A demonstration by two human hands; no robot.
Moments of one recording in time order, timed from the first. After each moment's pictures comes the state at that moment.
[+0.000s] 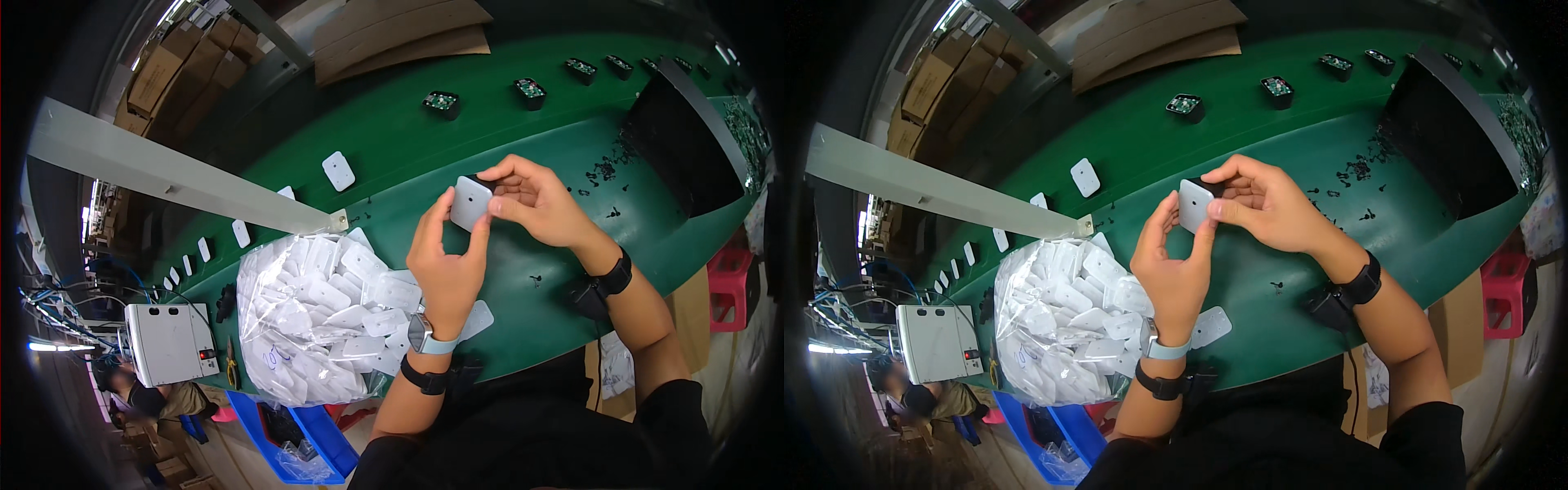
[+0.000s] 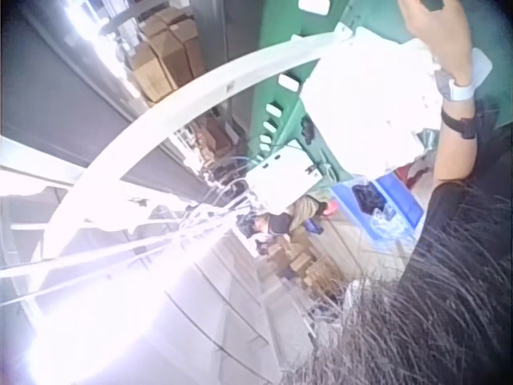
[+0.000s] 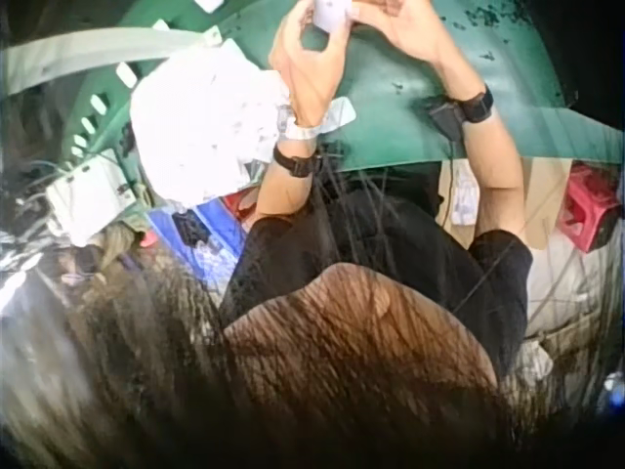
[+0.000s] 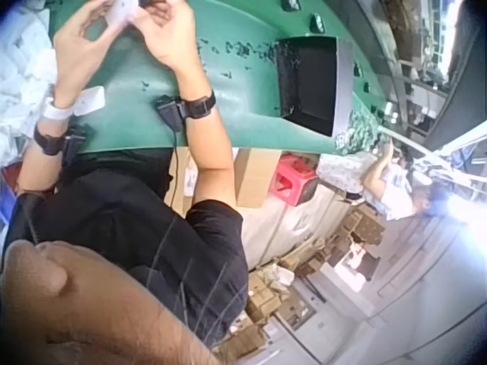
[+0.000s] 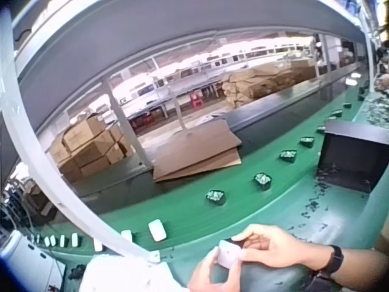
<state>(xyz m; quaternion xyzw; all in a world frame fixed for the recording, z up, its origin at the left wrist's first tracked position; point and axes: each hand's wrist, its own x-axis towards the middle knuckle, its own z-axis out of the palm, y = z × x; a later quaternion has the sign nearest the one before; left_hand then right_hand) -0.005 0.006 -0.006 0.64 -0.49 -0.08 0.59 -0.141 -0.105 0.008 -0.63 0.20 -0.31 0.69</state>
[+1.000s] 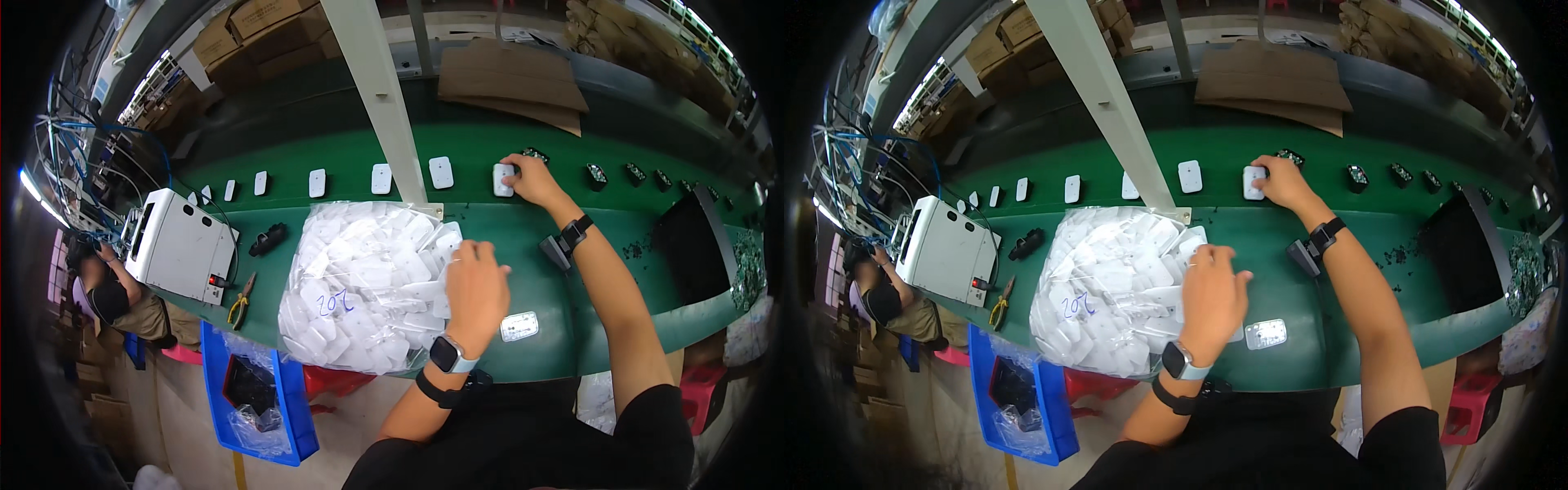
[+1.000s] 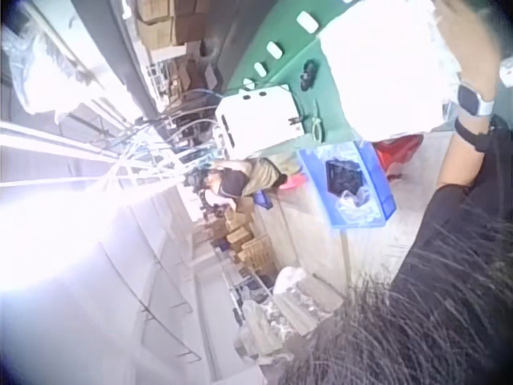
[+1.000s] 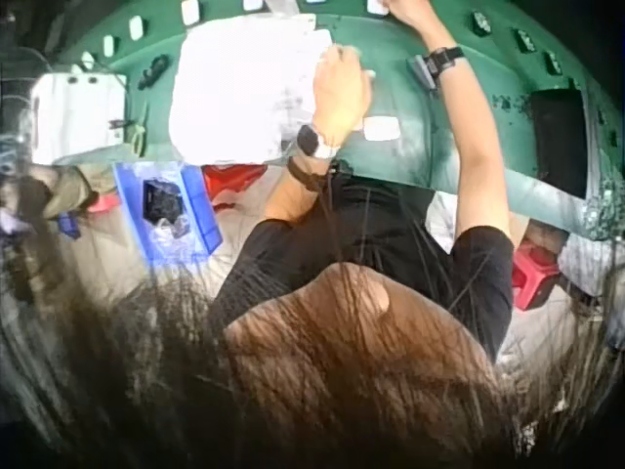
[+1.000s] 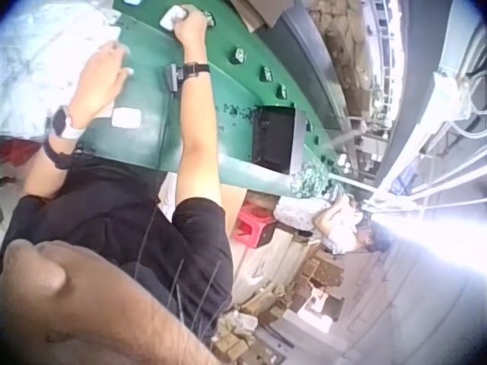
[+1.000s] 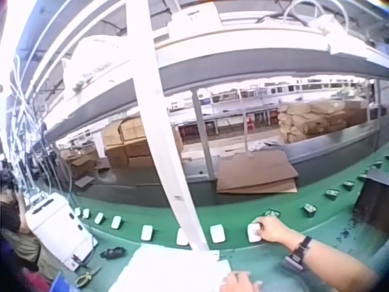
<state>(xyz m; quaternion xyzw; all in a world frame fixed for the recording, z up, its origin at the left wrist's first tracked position) 0.049 0.087 0.021 0.78 -0.50 -0.03 0.37 0.018 -0.194 -0.023 -0.88 0.31 -0.19 0.30</state>
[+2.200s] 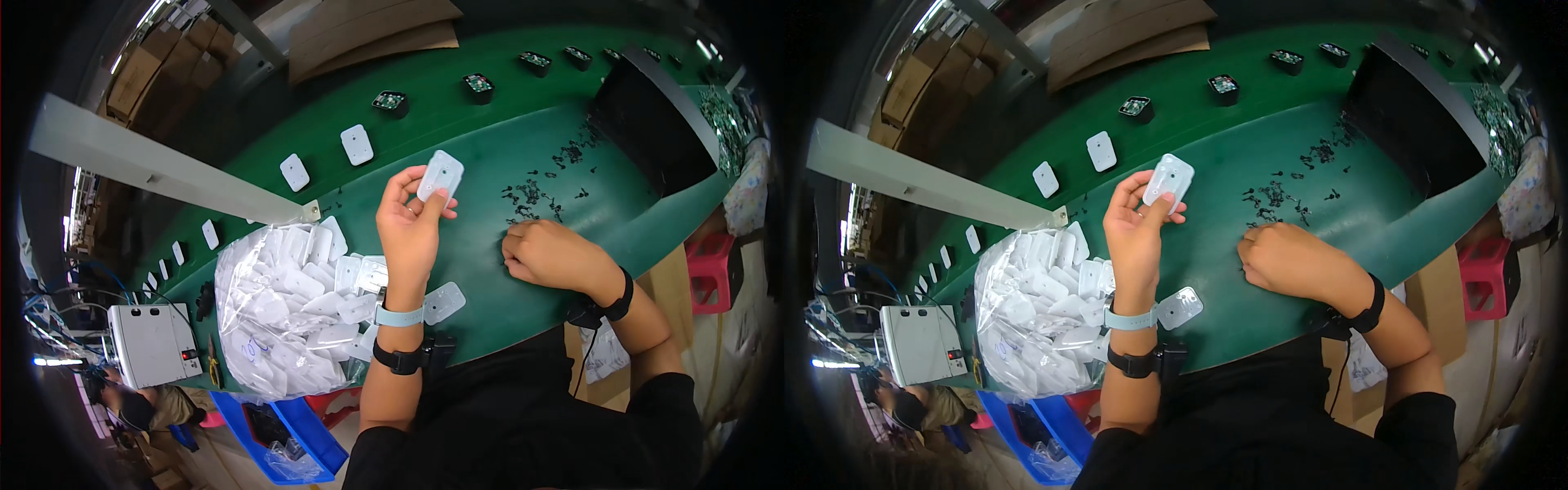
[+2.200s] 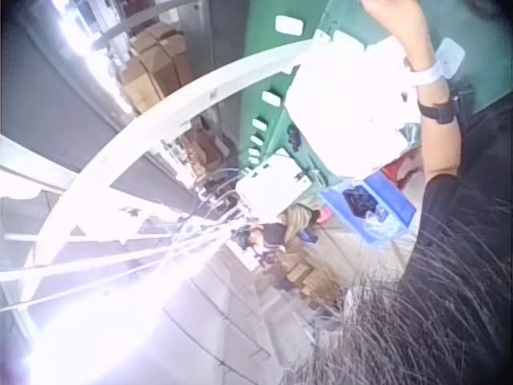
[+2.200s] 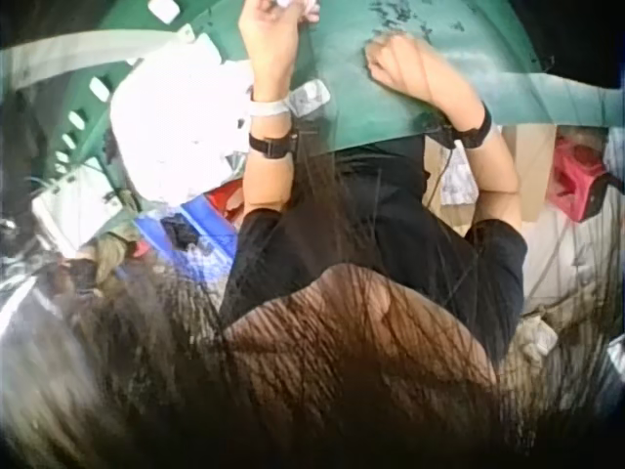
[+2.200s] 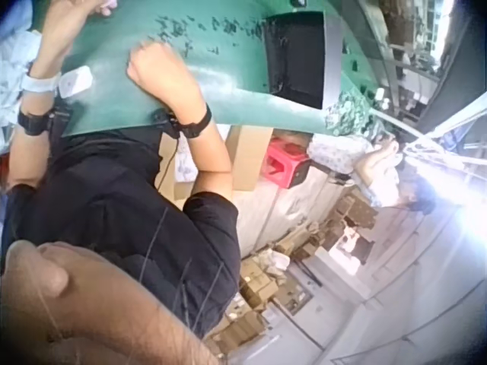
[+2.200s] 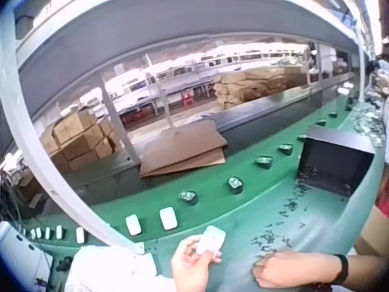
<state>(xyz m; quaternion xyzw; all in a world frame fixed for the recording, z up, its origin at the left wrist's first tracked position) 0.003 -0.009 0.000 0.49 -0.31 -0.44 0.69 -0.213 -0.054 0.015 -0.95 0.21 -0.05 0.22</state>
